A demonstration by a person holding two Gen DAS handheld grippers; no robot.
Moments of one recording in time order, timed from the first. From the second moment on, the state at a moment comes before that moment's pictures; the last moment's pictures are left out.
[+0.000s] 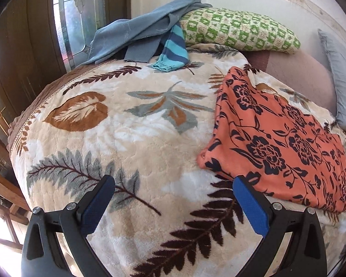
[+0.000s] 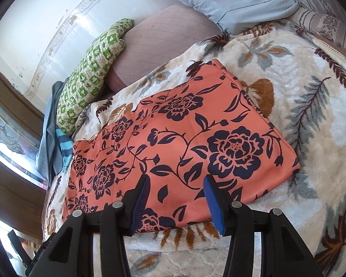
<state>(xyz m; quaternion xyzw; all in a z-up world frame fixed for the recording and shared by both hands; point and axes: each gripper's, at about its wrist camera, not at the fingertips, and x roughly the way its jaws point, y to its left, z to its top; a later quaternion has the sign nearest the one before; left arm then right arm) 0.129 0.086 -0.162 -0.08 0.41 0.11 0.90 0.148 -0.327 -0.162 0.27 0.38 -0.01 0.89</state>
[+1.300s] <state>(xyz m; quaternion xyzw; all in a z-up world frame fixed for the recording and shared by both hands) 0.131 -0.078 -0.096 0.05 0.38 0.00 0.92 0.114 -0.357 -0.121 0.25 0.33 0.02 0.91</state>
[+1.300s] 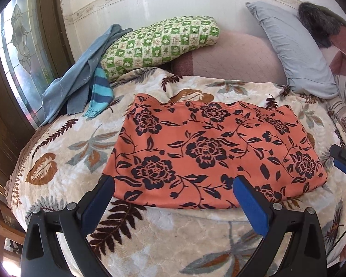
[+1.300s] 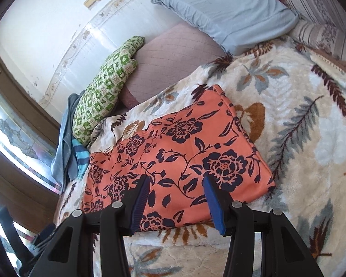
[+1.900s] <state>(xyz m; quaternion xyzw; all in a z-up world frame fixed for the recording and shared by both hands) 0.088 -0.038 -0.068 0.07 0.34 0.03 0.94 0.109 -0.347 -0.122 0.29 0.31 0.03 0.90</state>
